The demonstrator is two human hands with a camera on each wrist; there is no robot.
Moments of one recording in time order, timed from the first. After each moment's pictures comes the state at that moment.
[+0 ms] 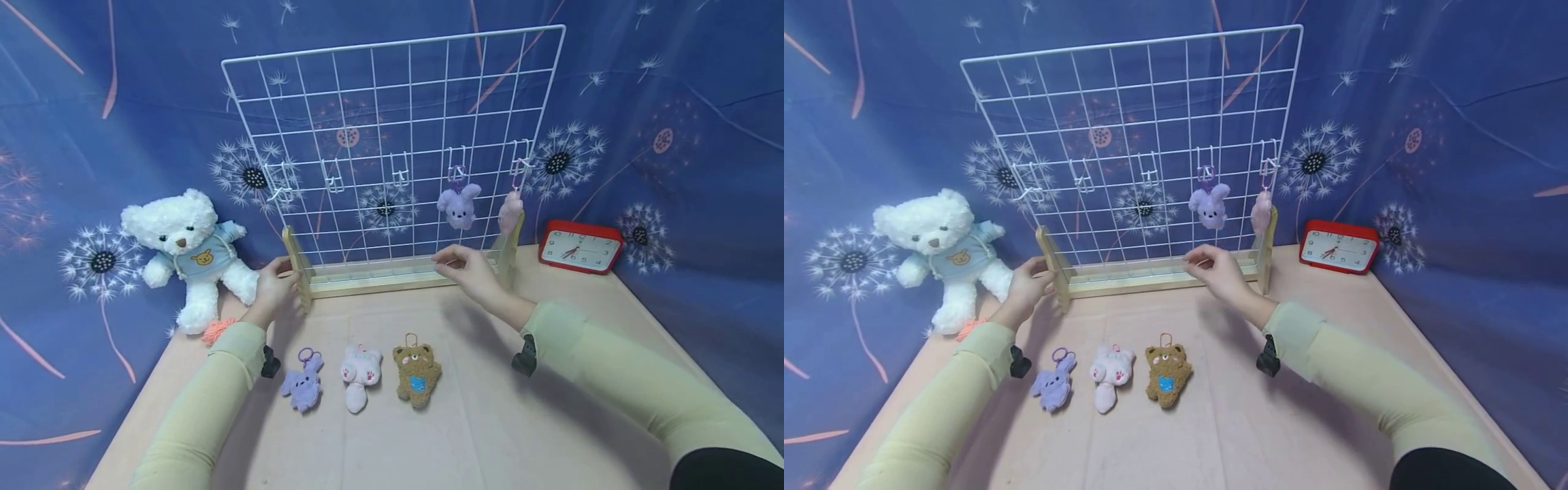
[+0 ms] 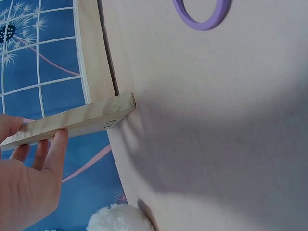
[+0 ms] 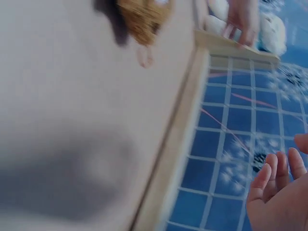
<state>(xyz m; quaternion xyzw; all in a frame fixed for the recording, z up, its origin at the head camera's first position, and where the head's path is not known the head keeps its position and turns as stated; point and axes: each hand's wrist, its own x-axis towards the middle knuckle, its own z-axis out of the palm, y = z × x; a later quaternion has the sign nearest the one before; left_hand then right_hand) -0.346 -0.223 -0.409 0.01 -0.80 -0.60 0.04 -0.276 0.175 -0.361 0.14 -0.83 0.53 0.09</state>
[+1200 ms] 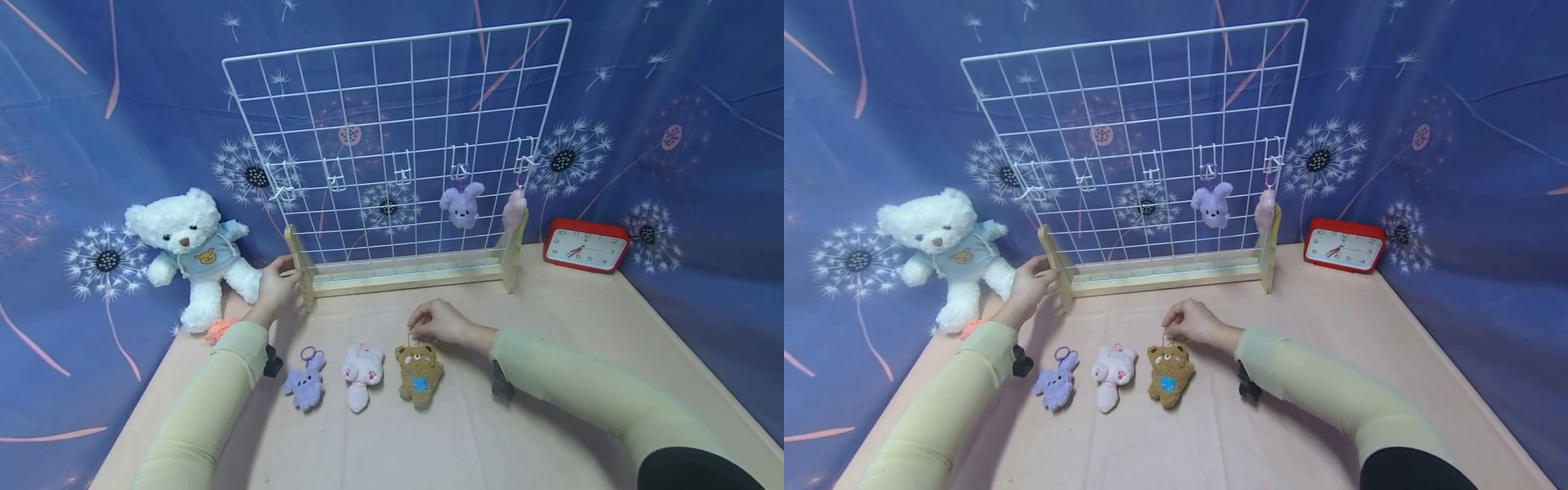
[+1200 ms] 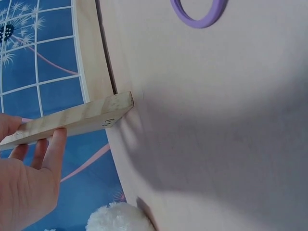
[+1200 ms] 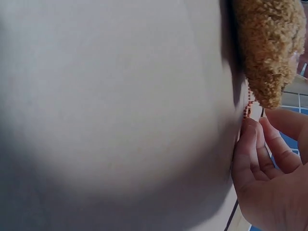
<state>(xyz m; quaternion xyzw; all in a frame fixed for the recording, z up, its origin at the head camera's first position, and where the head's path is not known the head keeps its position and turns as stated) -0.343 -0.221 -0.406 0.01 -0.80 -0.59 0.05 -0.273 0.134 -0.449 0.17 -0.87 0.45 -0.12</state>
